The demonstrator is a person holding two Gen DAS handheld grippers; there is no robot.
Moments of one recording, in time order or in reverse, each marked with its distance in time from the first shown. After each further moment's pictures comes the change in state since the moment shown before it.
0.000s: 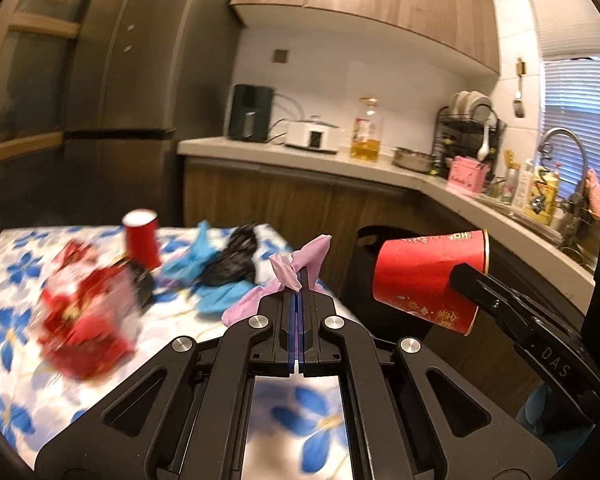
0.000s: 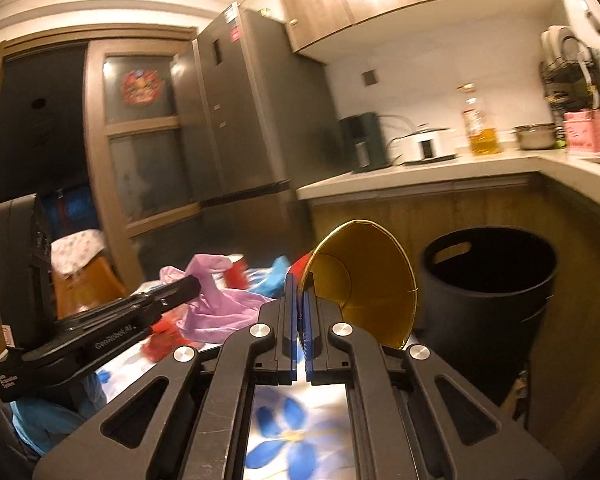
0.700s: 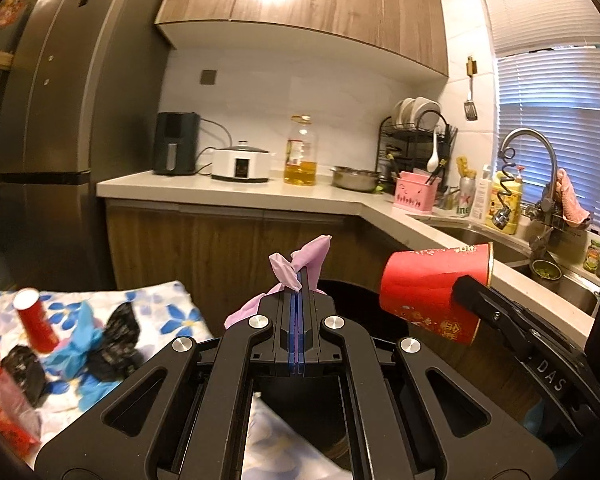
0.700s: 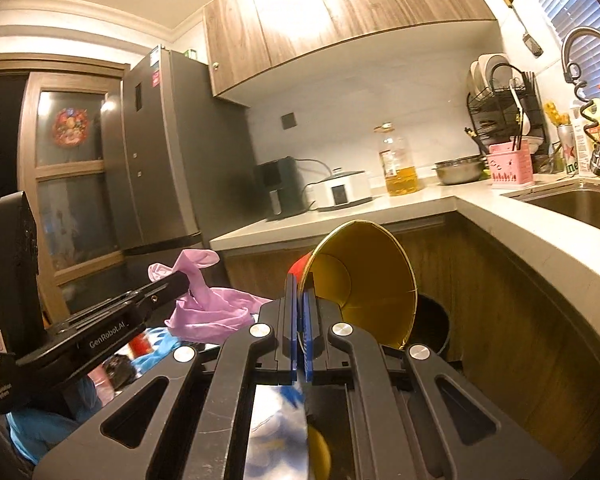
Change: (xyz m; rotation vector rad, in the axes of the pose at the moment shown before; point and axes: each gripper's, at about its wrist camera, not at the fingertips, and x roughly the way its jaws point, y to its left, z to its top) left arm 0.098 -0.100 0.058 0.077 -0.070 -0.179; right arm -0.004 -0.098 0.051 0.036 -0.142 -0.253
